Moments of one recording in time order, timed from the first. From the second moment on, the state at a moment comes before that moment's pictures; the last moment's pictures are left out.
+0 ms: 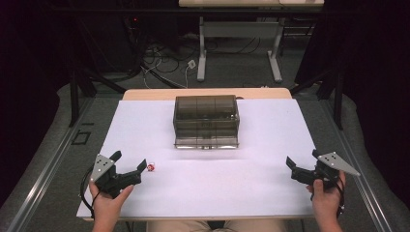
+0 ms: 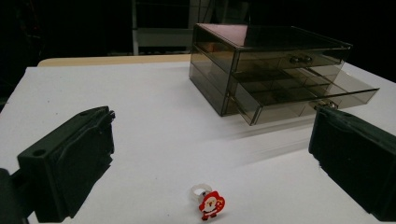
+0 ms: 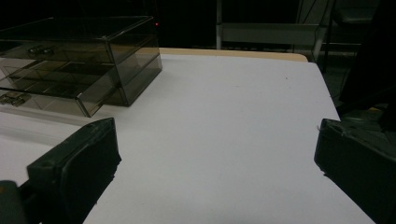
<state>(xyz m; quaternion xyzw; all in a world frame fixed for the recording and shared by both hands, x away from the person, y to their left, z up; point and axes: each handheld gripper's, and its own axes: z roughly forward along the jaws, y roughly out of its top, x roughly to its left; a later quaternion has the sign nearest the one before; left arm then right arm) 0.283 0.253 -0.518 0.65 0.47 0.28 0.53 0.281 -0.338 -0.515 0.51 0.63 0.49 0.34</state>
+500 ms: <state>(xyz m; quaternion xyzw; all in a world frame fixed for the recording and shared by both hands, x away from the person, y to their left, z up) 0.285 0.248 -0.520 0.65 0.47 0.27 0.53 0.285 -0.329 -0.519 0.51 0.63 0.48 0.34</state>
